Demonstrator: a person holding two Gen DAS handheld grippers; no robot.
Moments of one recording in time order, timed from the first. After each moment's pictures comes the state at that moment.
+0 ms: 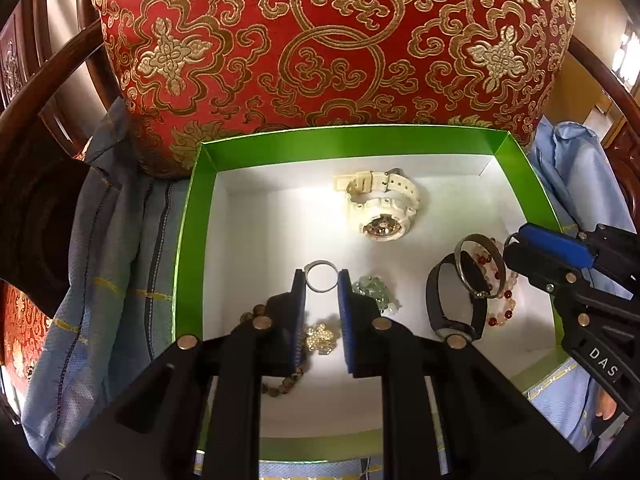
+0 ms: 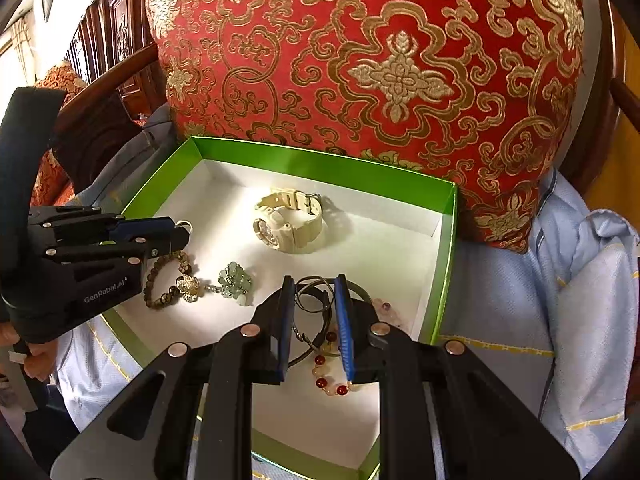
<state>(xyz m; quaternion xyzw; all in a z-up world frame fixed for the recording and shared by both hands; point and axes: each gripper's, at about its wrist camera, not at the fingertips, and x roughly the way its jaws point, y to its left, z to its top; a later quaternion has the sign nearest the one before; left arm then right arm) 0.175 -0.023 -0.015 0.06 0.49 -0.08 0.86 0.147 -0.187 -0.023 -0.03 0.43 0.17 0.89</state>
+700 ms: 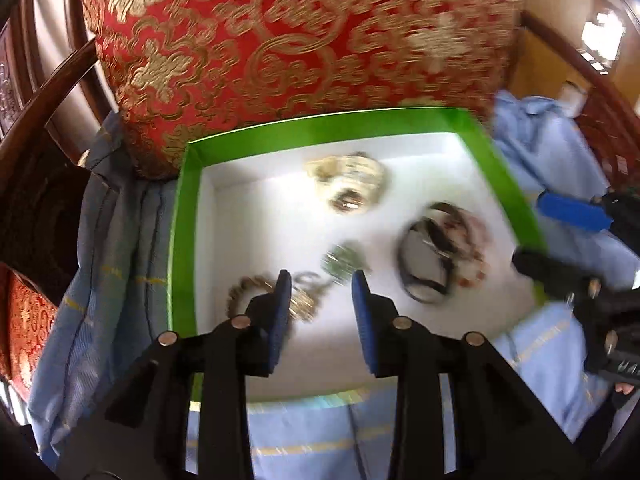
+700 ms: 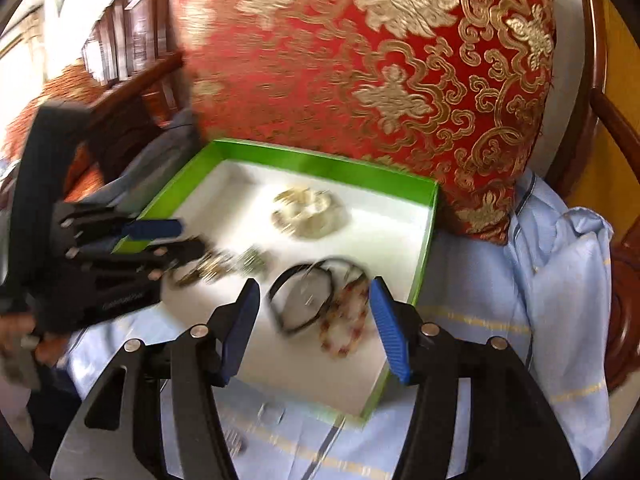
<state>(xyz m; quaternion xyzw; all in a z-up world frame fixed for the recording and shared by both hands) 0.129 -0.035 0.002 0.09 0.48 -0.13 0.86 0.093 -0.198 0.000 -0.03 0.41 0.20 0.89</state>
